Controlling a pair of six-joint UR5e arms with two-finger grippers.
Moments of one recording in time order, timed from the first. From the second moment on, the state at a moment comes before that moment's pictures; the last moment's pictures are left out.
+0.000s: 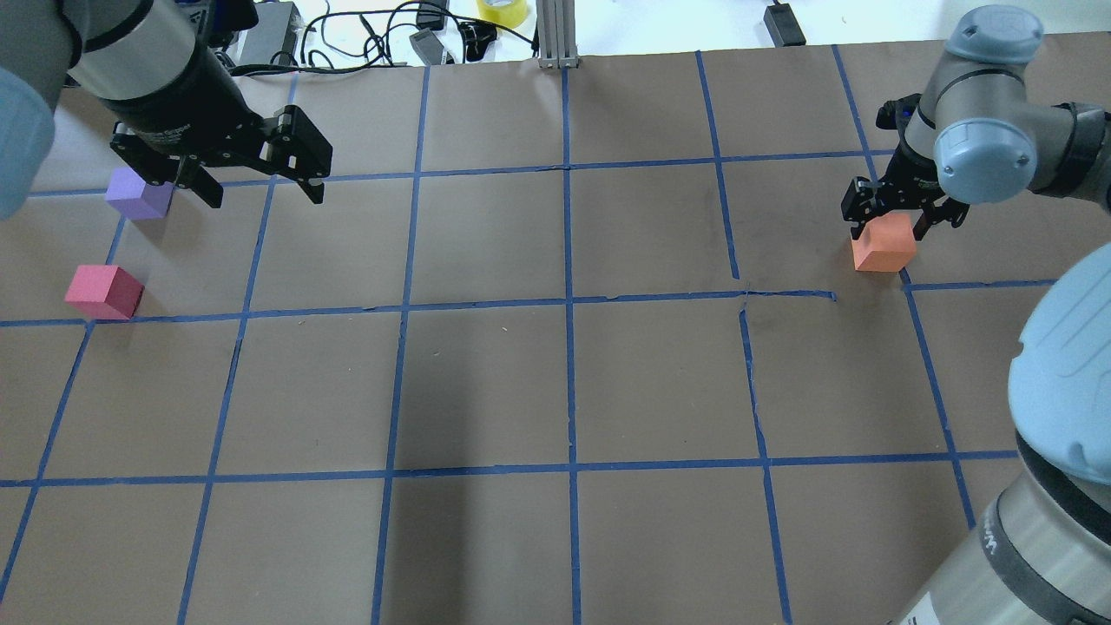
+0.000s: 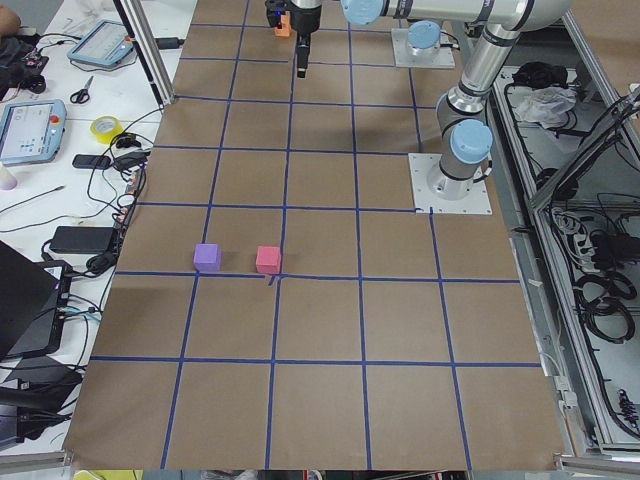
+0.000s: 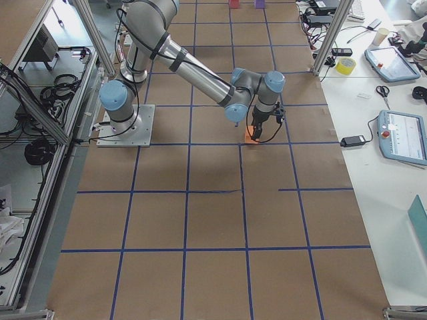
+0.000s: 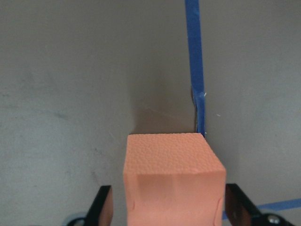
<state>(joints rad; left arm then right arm) -1.55 -1.52 -1.57 -1.53 1.59 0.01 1.27 -1.06 1.64 -2.06 -1.66 -0.19</state>
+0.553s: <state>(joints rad) -1.55 -1.52 -1.57 -1.53 1.59 0.01 1.27 -1.08 1.62 -2.06 -1.65 -0.20</state>
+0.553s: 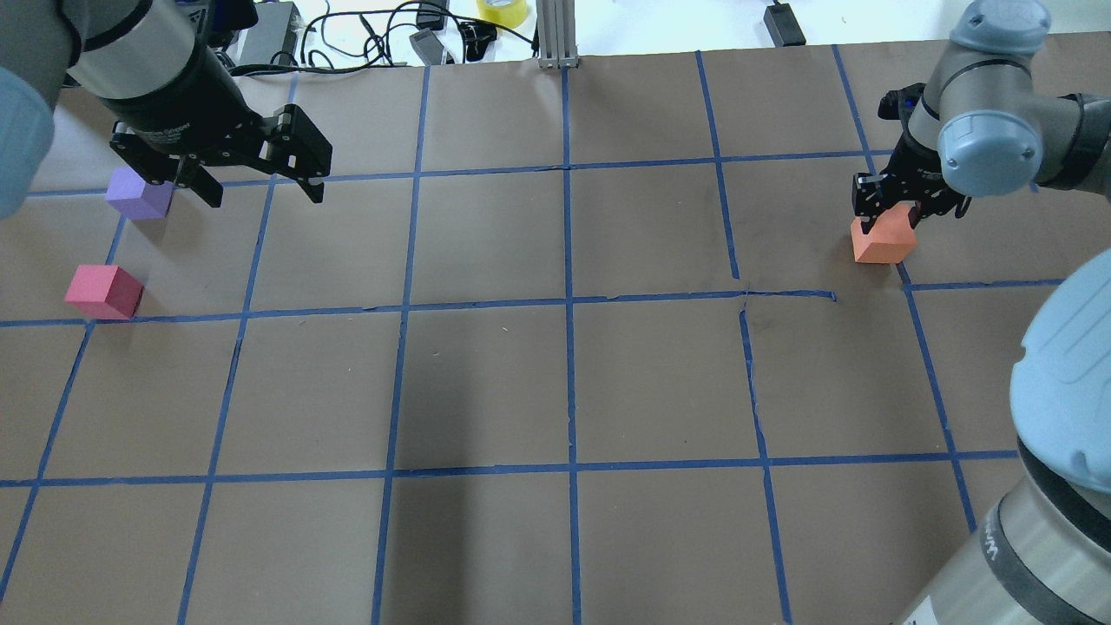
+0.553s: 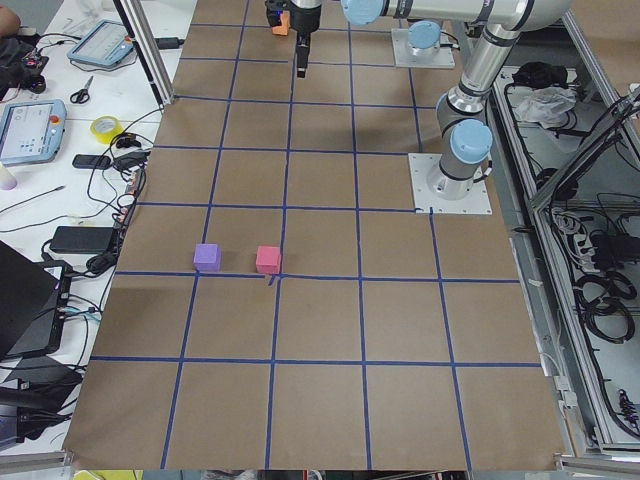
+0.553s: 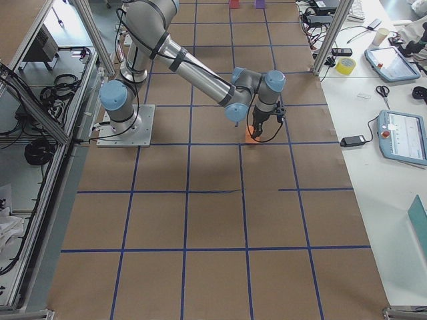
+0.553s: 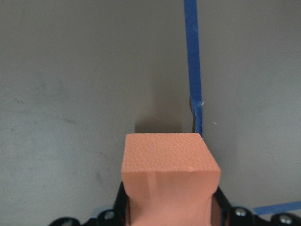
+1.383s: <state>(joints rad) -1.55 -1.52 -1.57 -1.53 1.59 0.01 1.59 -1.04 1.39 -2.05 -1.61 -0.12</state>
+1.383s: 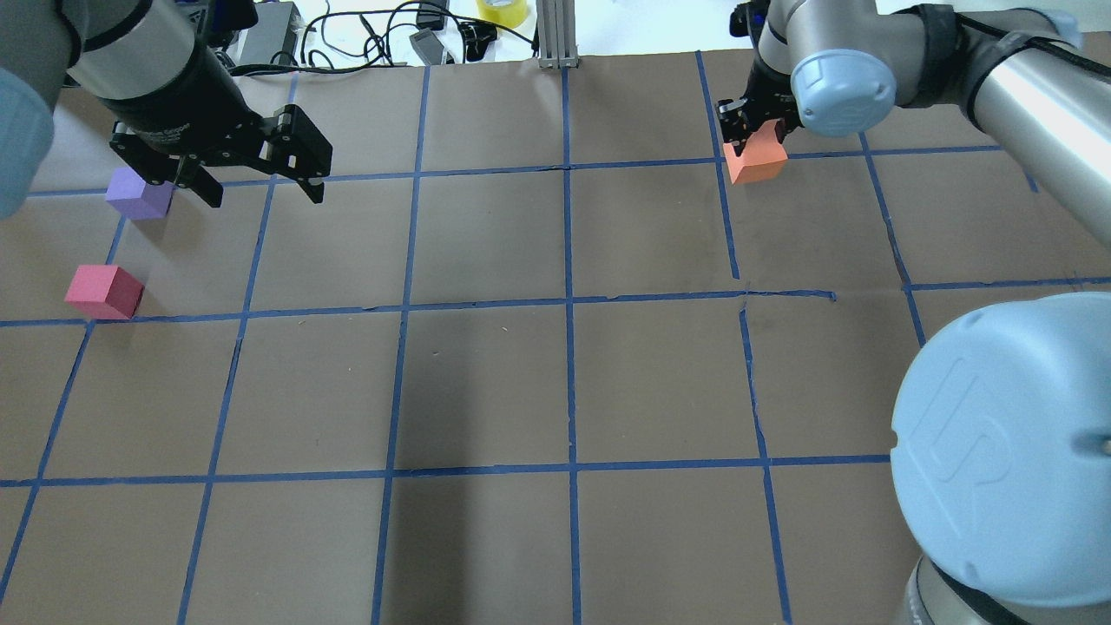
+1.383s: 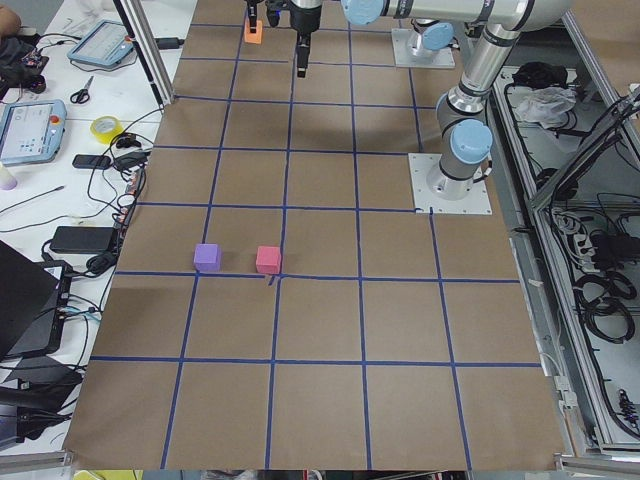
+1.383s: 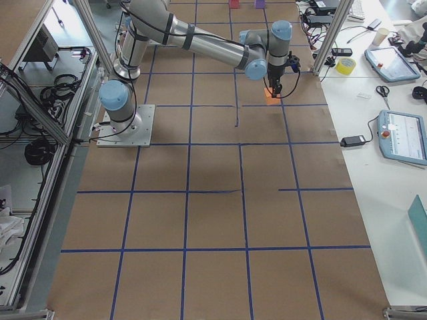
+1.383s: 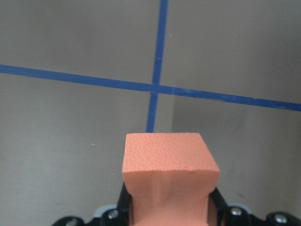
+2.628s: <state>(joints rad) -1.55 -1.52 -1.57 -1.53 1.59 0.01 1.94 -0.88 1.21 -2.00 -1.59 0.35</state>
